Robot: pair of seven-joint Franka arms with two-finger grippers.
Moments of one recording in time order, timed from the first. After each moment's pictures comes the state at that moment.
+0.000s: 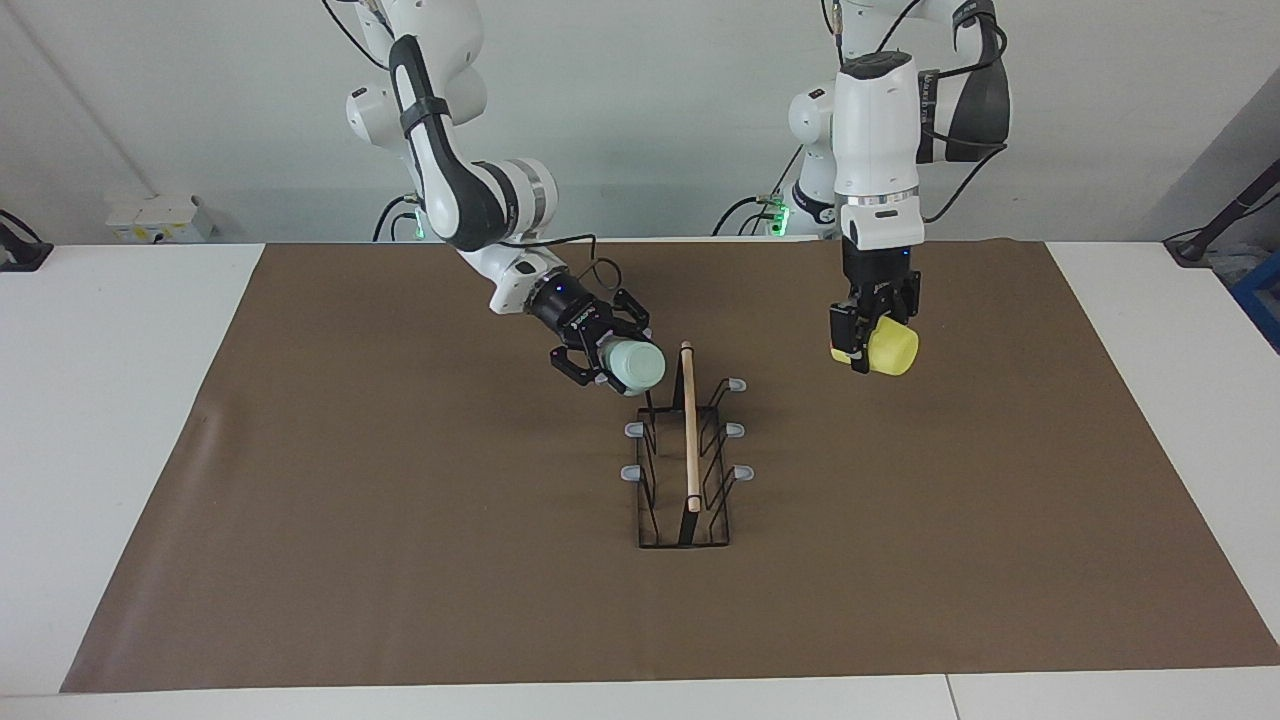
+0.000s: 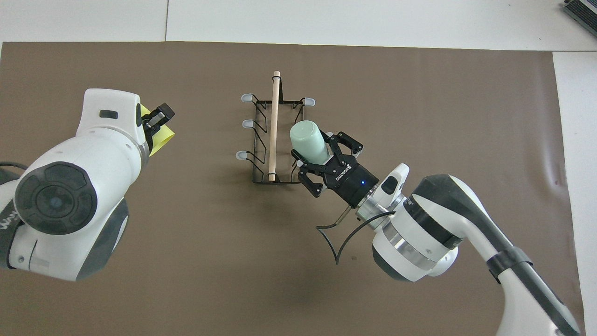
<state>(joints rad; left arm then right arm) 0.37 -0.13 -0.72 -2.05 0.35 2.39 -1.09 0.46 0.11 0.05 -2.16 2.61 2.55 -2.60</state>
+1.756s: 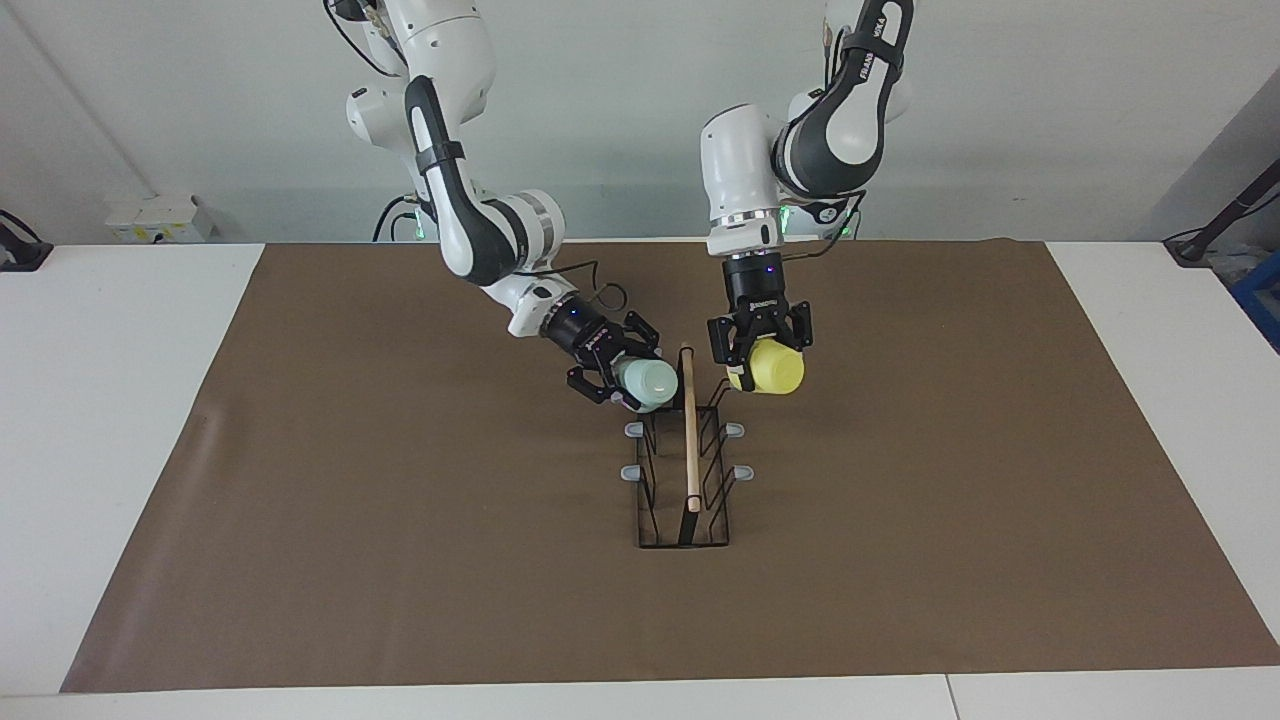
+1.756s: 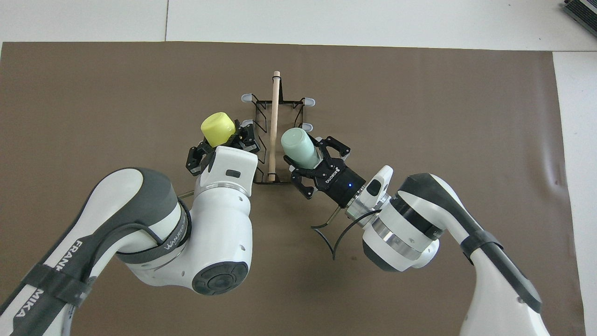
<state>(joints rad) 0.36 0.02 -0.91 -2.13 1.18 2.58 -1.81 0.47 0.21 0.04 -2.16 2.62 2.43 -2.72</state>
